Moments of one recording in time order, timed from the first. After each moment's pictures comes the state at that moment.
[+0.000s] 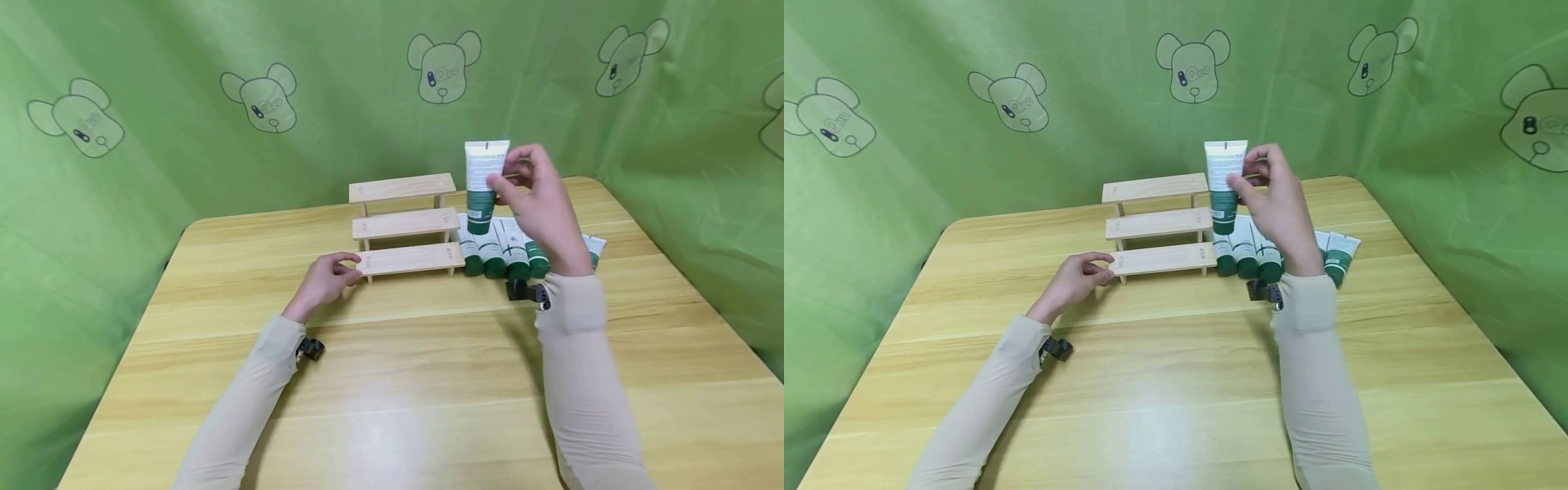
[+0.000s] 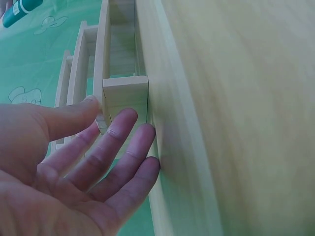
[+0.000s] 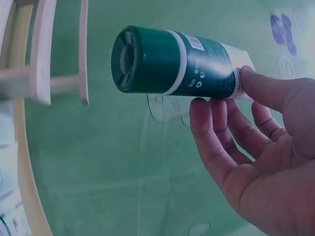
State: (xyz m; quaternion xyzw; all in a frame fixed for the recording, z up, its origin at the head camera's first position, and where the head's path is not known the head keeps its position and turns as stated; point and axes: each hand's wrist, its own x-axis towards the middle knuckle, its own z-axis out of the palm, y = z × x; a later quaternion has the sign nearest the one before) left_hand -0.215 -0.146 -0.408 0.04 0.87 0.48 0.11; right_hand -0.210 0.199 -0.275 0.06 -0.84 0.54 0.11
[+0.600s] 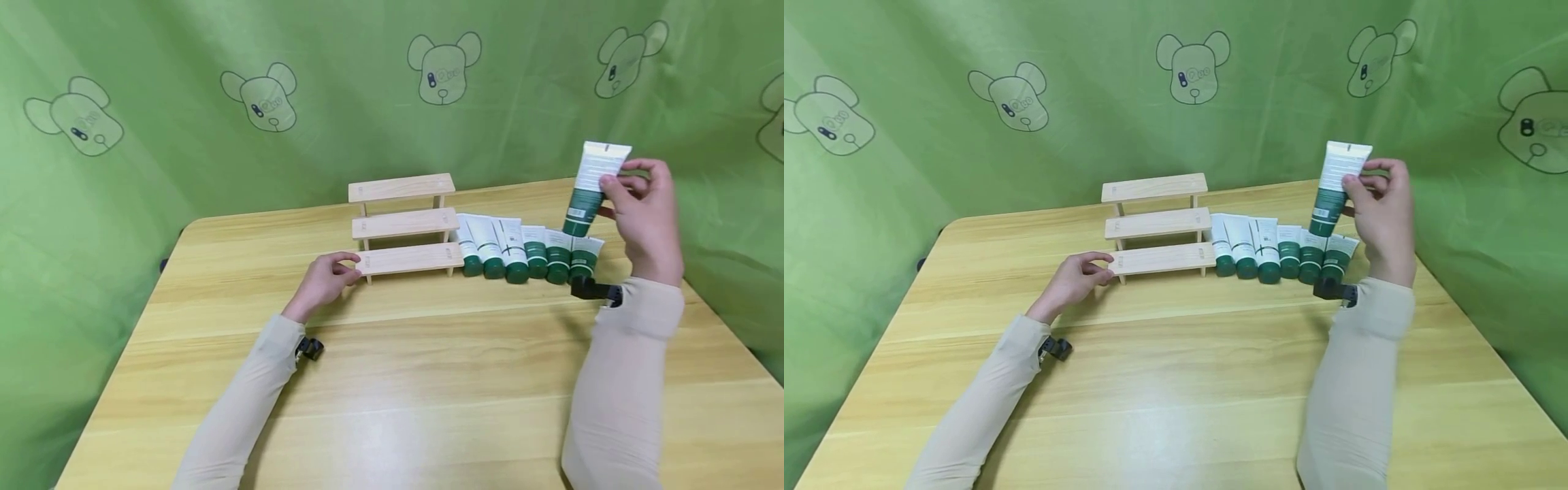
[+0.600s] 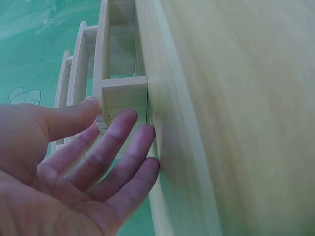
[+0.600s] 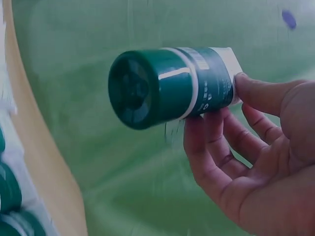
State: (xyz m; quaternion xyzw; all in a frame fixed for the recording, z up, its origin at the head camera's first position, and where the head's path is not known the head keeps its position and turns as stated) left_hand -0.214 -0.146 -0.406 0.04 0.87 0.48 0.11; right_hand -0.203 0.320 -0.292 -0.08 -0.67 0.72 0.15
